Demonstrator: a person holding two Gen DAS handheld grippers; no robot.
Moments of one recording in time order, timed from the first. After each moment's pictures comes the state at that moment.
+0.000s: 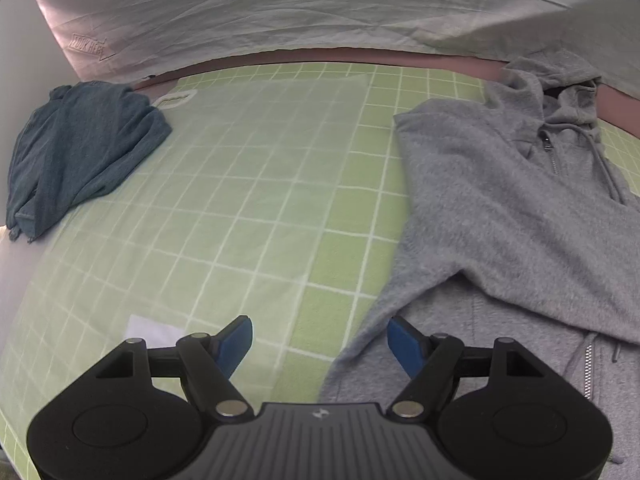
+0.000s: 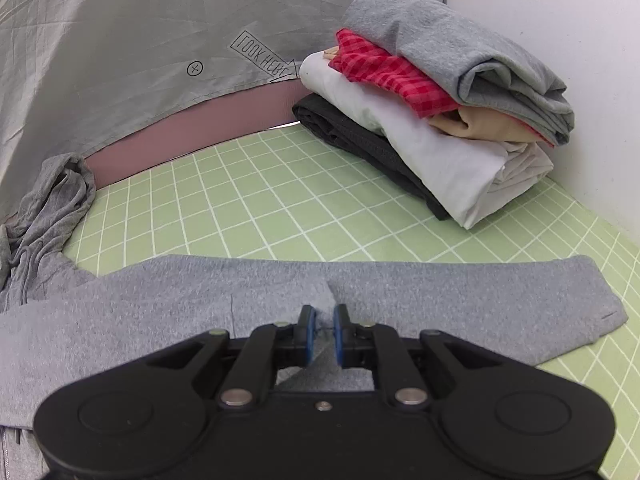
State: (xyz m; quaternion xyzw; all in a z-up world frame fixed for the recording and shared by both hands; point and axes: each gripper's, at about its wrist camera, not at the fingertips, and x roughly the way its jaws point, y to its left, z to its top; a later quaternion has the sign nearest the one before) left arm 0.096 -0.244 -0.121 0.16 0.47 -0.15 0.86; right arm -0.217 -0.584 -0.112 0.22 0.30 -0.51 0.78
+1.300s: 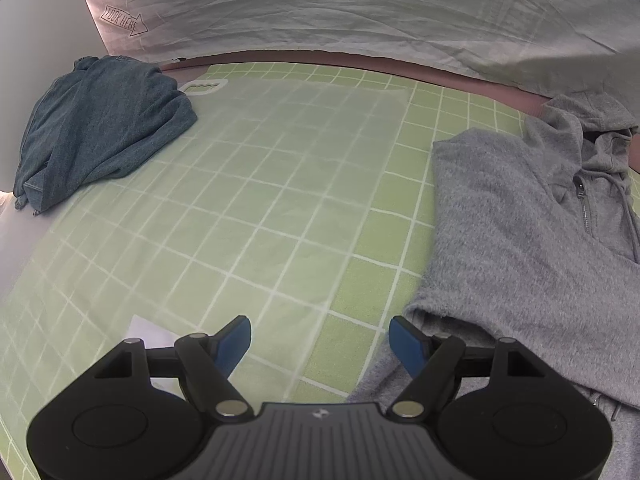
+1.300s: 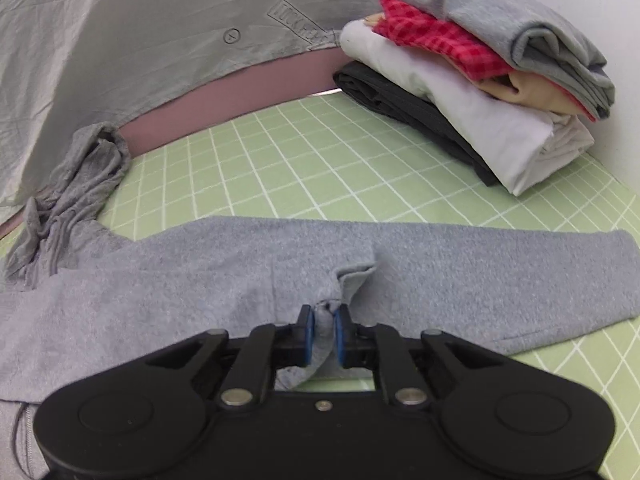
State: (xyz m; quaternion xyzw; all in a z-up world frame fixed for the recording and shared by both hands) left arm 0.116 -0.227 -0.117 0.10 0.47 -0.09 0.87; right arm -0.196 -0.567 -0.116 0.25 0.32 -0.45 0.80
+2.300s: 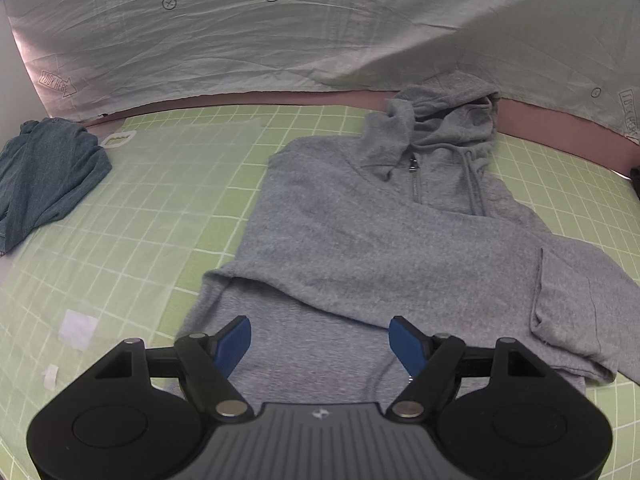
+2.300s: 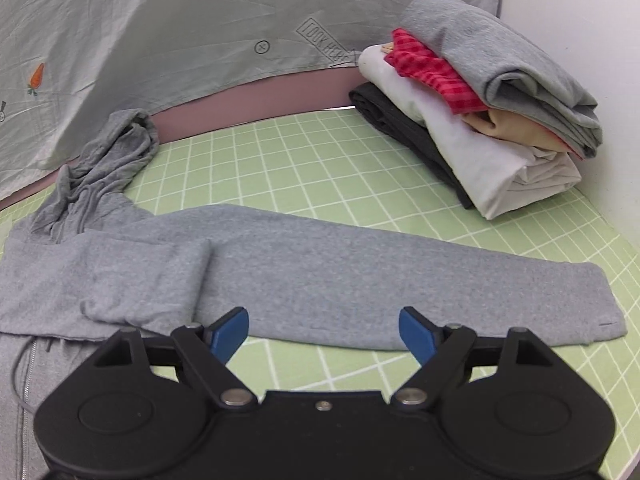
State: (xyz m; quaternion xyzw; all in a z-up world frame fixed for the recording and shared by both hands) left arm 0.004 -0.330 -0.081 0.13 0.43 -0.20 0.87; right arm -0.253 -0.554 -0.098 0.20 0.35 -0.43 0.81
